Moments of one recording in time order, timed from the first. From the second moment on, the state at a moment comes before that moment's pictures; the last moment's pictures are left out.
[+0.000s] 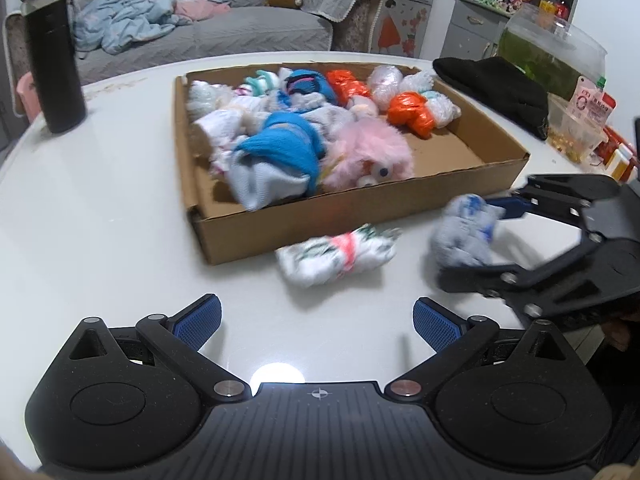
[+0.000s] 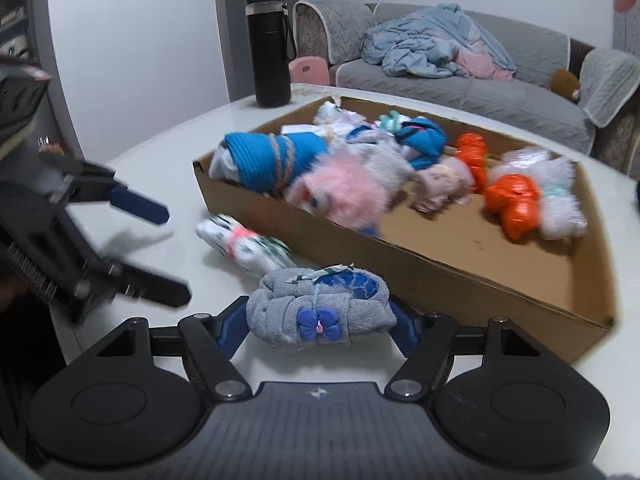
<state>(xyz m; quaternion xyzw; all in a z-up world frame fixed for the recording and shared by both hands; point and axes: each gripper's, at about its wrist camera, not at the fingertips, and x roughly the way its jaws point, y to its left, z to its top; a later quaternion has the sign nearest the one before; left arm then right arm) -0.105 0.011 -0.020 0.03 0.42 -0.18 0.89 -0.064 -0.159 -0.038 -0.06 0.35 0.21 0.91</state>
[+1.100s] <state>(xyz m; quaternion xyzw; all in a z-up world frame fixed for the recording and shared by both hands) -0.119 -0.031 -0.039 0.05 0.34 -0.13 0.93 -0.085 -0.205 -0.048 -0.07 0.35 0.17 0.92</state>
